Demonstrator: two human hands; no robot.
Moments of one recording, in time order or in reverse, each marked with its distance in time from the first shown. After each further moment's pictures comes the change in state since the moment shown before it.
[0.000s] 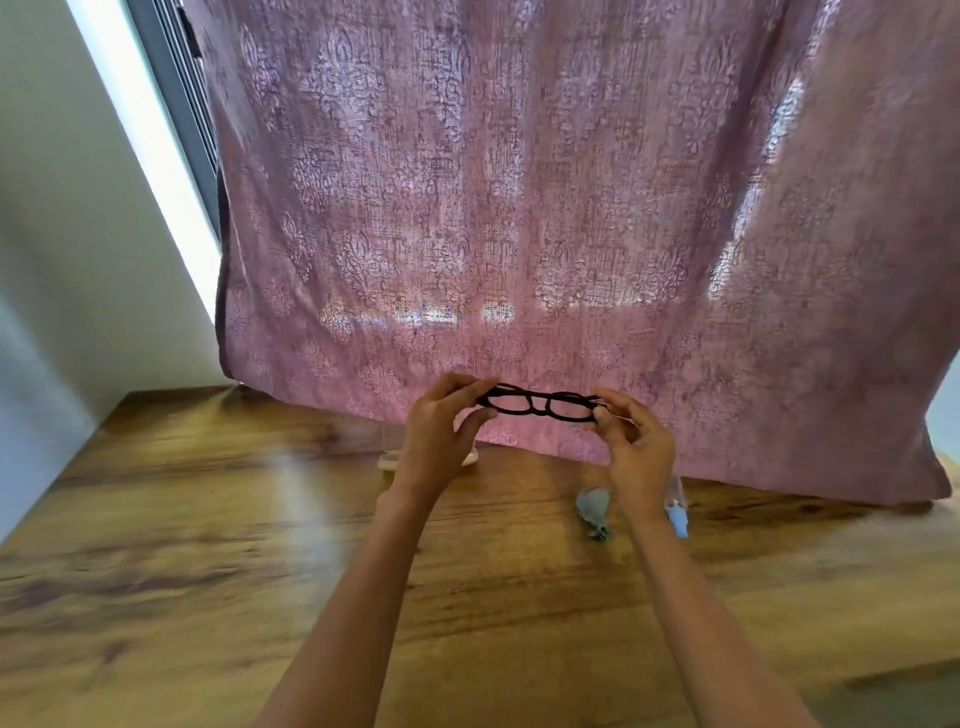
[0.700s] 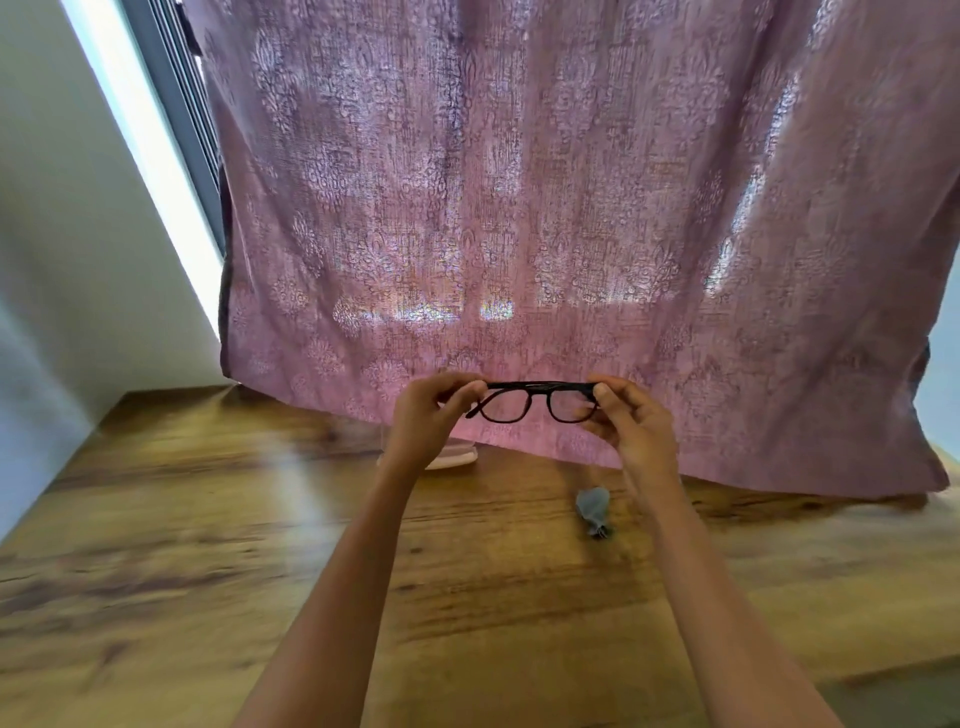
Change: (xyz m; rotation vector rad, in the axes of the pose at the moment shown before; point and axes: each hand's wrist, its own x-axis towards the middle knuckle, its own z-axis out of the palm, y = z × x) left_hand 0.014 -0.014 -0.007 -0.287 -0.106 -0.318; right_hand 0.018 -0.018 -0.005 0.221 -0.247 0.210
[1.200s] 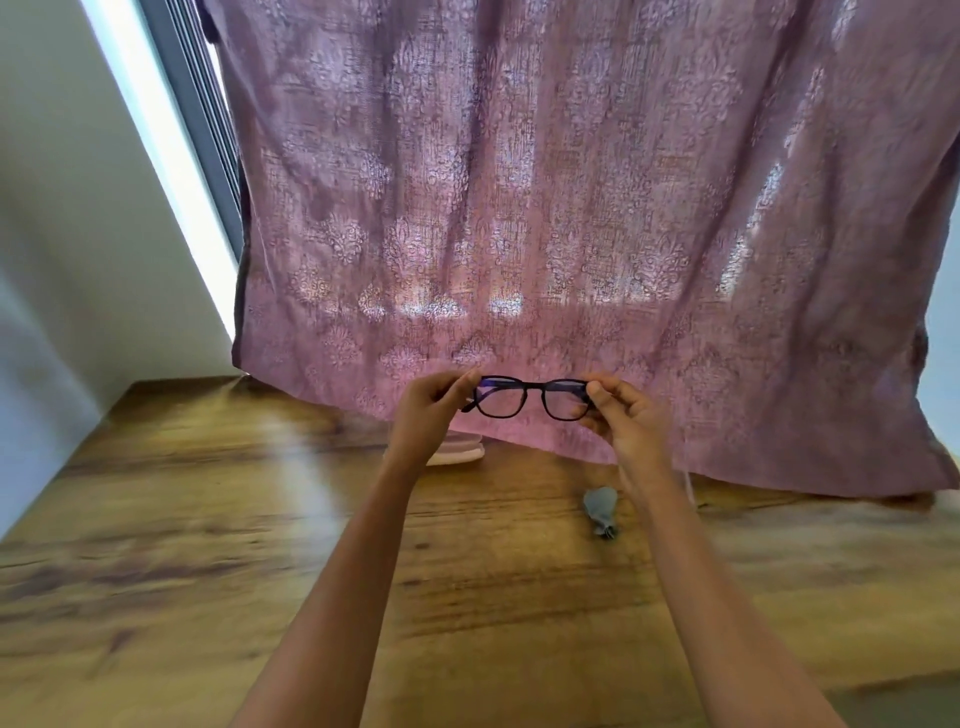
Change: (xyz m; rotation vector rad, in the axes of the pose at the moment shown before) left_hand 0.001 -0.008 -0.003 -0.160 0.005 -0.166; right_hand 0.008 0.009 0.013 -0.016 0.042 0.069
